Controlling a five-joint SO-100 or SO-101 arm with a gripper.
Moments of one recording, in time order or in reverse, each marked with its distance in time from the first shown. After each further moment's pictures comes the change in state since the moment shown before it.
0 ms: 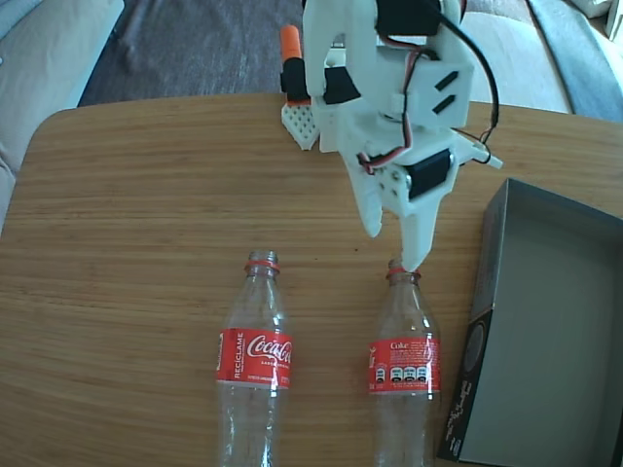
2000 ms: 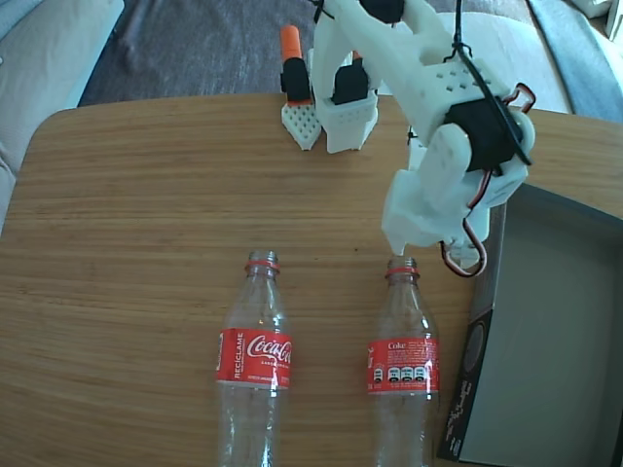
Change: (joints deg) arm -8.8 -22.3 -4.3 1.8 -31.1
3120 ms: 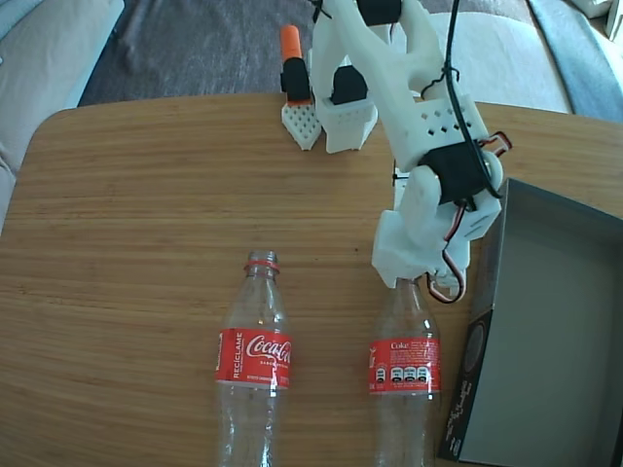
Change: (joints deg) arm 1.1 0.0 14.8 -19.5 -3.6
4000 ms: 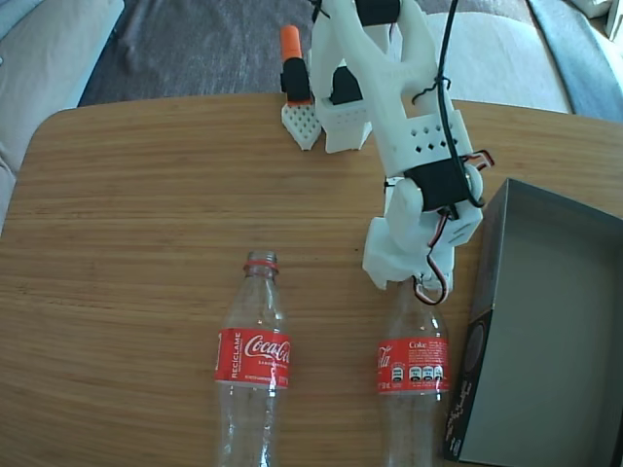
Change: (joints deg) arm 0.6 0.0 9.8 -9.9 0.0
